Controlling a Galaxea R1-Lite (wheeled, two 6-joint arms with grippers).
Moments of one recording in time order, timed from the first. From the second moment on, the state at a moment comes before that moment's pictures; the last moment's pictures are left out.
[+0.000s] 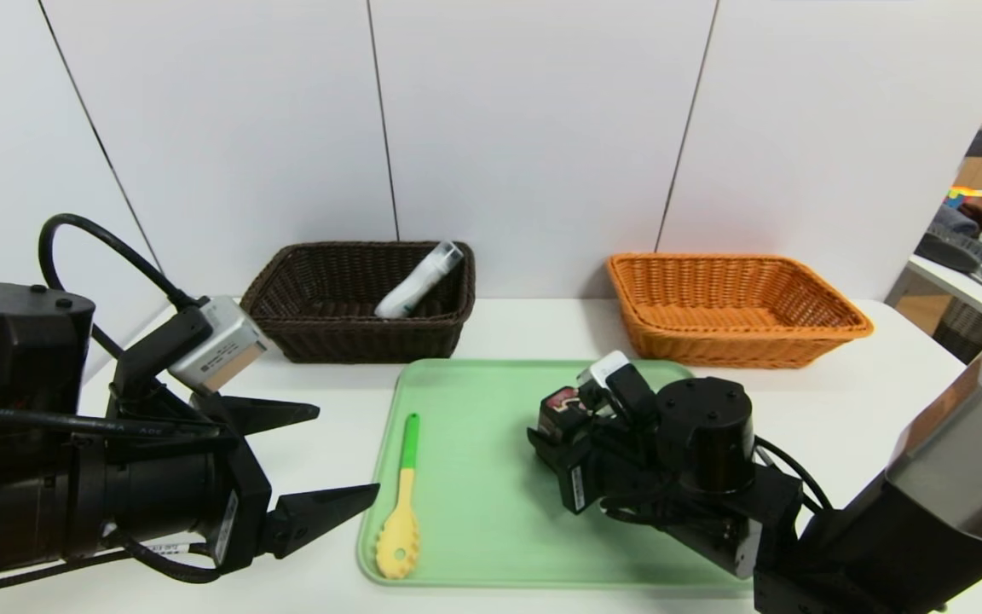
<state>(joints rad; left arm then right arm) -0.48 1.27 -0.63 -0.18 -0.32 0.12 0.70 2.02 -0.56 -1.16 -0.07 0.00</state>
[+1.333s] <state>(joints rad) -0.48 1.23 -0.62 -0.18 -0.32 0.12 0.36 1.80 -0.91 -0.81 -0.19 0.00</state>
